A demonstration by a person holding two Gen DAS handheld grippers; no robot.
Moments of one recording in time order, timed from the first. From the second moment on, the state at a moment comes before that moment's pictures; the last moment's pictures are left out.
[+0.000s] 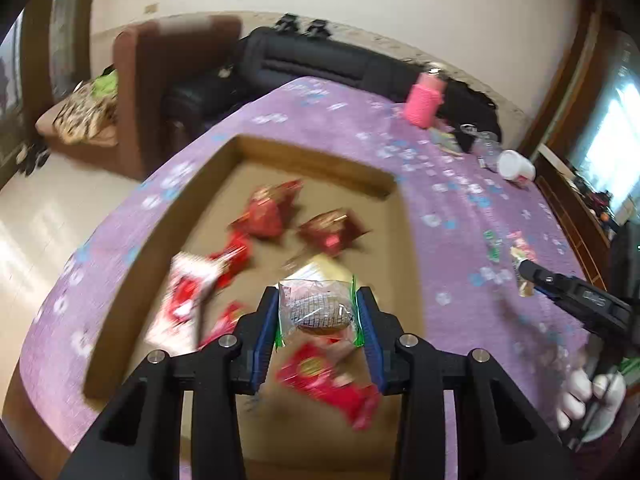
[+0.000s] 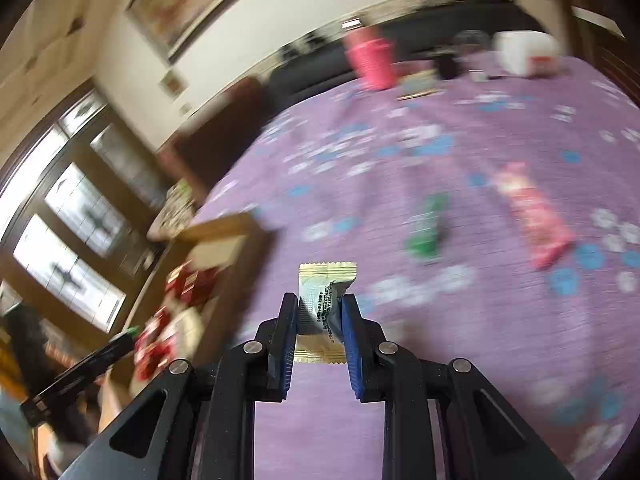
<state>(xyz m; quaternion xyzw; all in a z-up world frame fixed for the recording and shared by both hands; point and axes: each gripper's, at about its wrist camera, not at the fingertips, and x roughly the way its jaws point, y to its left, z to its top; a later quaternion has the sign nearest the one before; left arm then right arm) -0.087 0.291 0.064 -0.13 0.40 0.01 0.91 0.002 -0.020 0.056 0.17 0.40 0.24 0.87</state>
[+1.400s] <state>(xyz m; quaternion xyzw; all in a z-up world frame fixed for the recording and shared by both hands) -0.113 0.296 0.079 -0.17 0.38 -0.04 0.91 0.005 0.027 0.065 0.09 0.42 0.20 0.88</state>
